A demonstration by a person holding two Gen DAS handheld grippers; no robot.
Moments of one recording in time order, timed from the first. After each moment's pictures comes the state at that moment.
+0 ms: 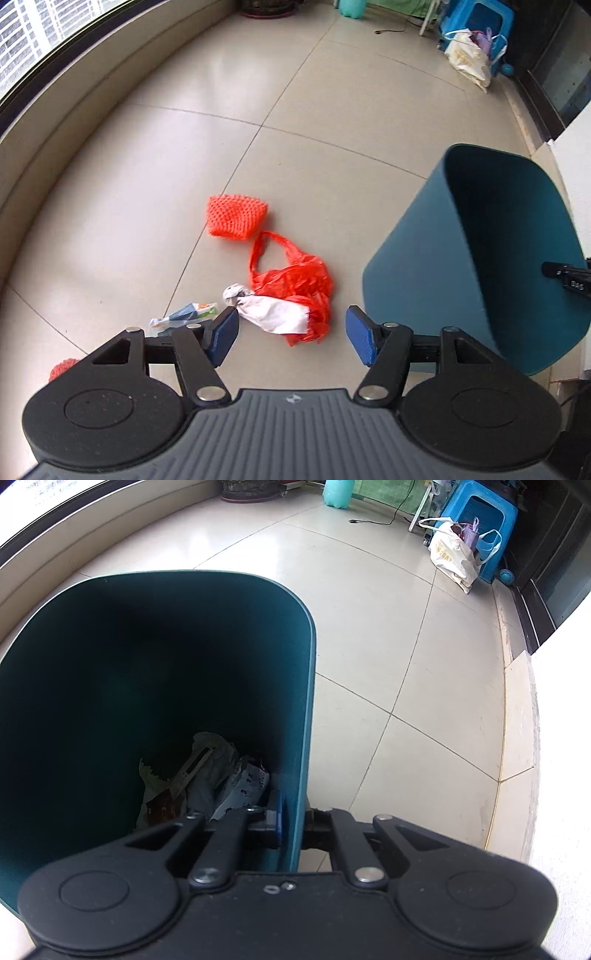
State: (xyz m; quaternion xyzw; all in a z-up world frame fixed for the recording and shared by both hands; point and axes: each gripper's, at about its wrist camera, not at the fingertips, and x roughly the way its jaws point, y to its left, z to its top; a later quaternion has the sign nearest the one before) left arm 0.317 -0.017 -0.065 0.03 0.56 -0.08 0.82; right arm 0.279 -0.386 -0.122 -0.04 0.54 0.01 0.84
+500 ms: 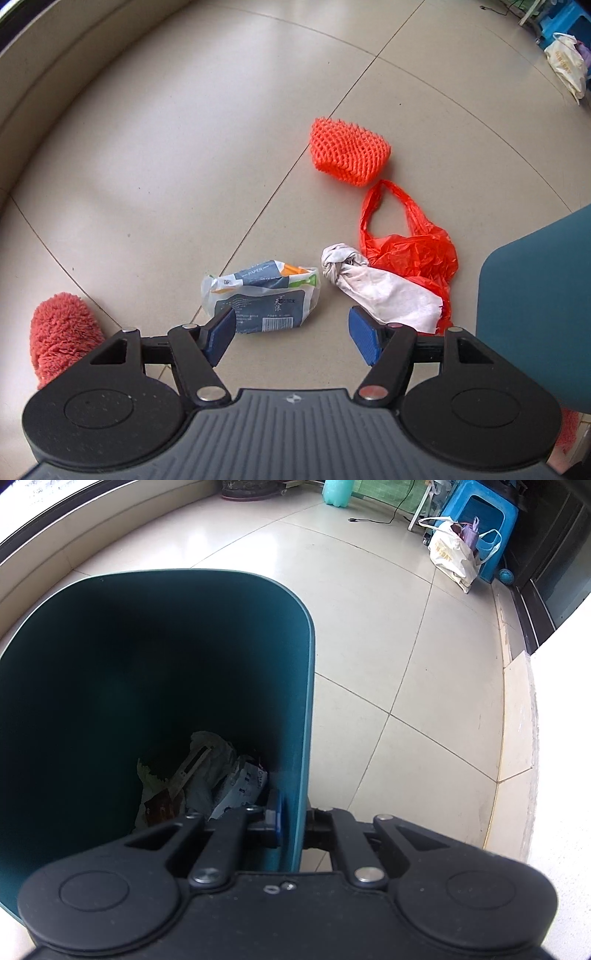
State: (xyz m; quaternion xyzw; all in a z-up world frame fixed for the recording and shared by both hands) left arm 0.361 0.088 -0.197 -0.03 0.63 0.01 0.77; right arm 0.280 -0.384 -0.124 -0.04 0.54 0.01 0.84
